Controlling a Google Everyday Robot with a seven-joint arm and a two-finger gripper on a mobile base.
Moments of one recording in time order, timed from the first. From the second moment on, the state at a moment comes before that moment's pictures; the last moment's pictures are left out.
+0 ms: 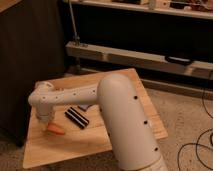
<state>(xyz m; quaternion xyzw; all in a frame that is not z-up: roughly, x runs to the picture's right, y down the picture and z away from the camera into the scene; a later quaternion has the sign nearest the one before) -0.333 0.185 0.817 0.02 -0.38 -0.88 0.28</state>
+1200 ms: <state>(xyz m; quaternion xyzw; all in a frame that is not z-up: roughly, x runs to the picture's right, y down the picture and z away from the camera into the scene) -0.305 0.191 0.806 0.03 -0.38 -0.87 0.30</state>
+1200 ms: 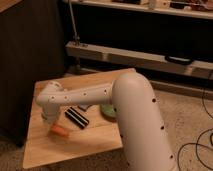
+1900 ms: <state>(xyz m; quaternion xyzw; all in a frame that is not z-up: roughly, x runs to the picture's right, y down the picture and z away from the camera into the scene) -0.295 0.198 0.799 0.06 -0.37 -0.87 0.31</state>
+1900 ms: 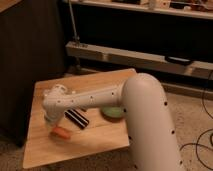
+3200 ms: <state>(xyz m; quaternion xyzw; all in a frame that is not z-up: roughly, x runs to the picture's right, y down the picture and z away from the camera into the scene) -0.252 0.204 0.792 0.06 -0.37 -0.87 0.33</state>
